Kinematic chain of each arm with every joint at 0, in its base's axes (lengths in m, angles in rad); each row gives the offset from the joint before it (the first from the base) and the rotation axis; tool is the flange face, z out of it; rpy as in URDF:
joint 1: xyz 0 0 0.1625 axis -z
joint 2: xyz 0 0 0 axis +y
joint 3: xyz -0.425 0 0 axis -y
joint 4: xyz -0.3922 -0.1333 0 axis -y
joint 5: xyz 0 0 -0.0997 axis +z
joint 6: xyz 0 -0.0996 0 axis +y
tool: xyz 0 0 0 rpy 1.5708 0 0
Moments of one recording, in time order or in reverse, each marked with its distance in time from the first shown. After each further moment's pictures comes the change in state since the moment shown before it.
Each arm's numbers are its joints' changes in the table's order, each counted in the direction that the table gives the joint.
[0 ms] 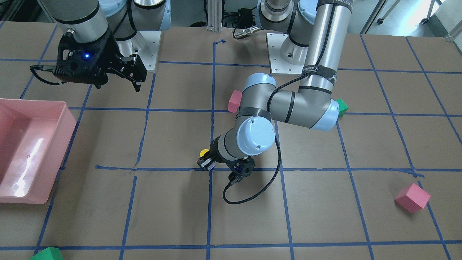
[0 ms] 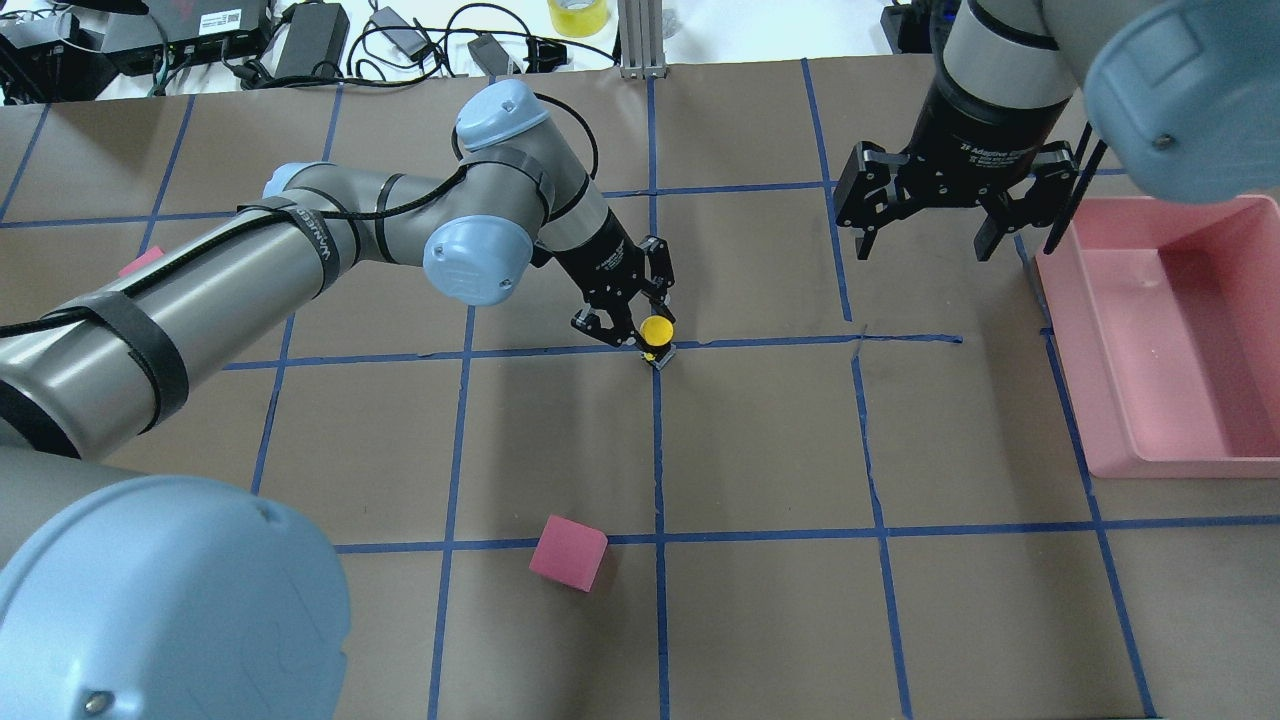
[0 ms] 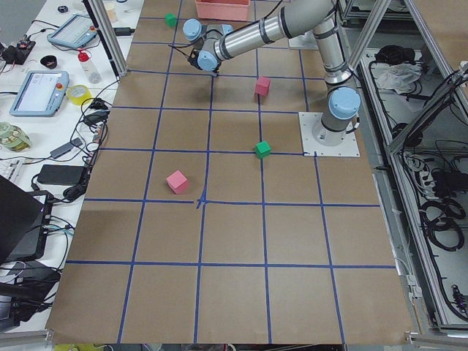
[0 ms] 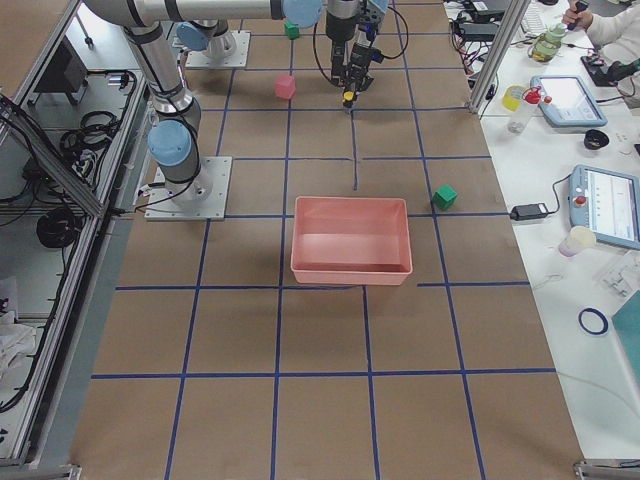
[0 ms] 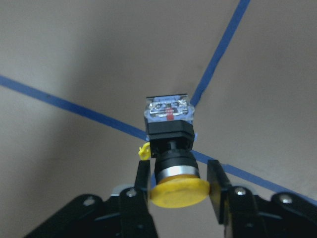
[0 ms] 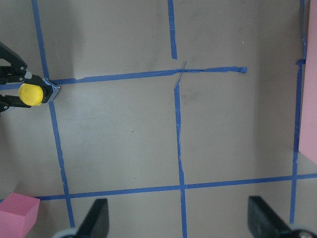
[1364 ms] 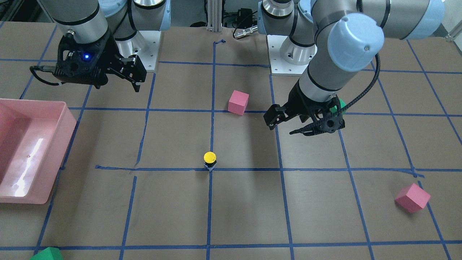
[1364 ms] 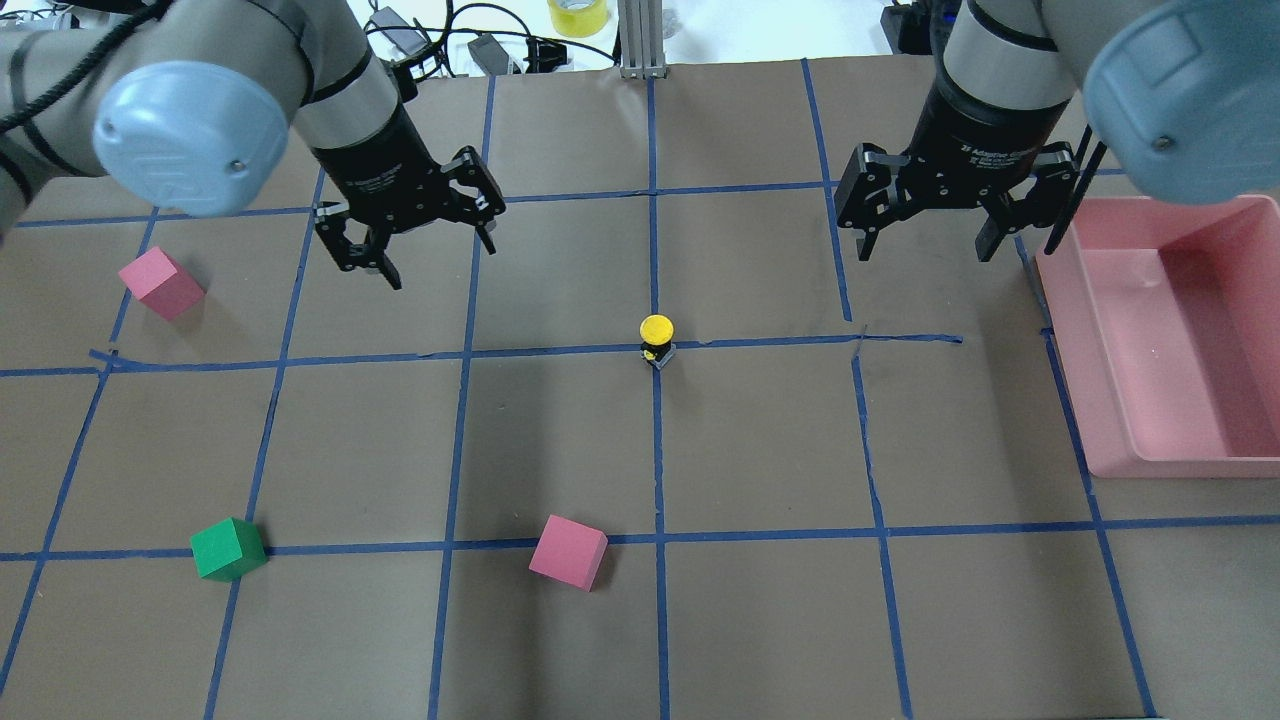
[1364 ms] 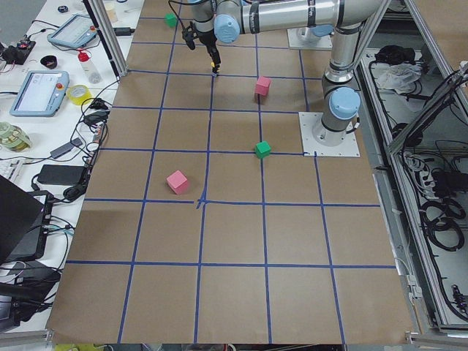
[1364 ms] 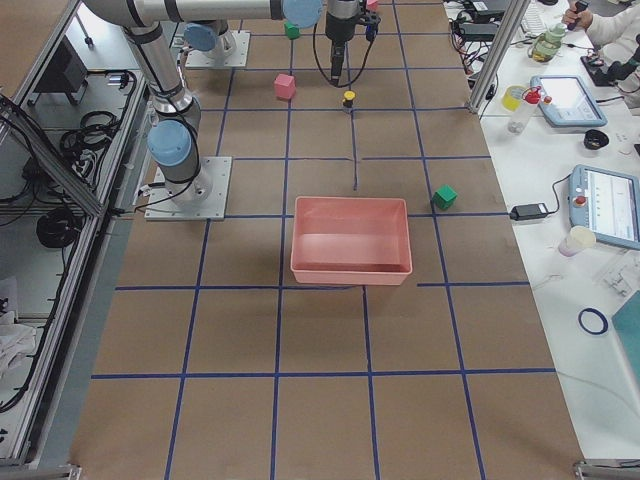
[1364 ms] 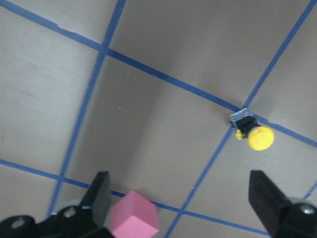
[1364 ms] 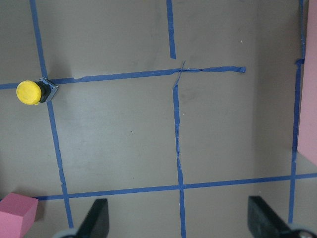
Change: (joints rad) left arm -0.172 -0.402 0.039 -0.375 -0.399 -0.732; right arm 0.000 0.000 0.002 0.000 0.003 0.000
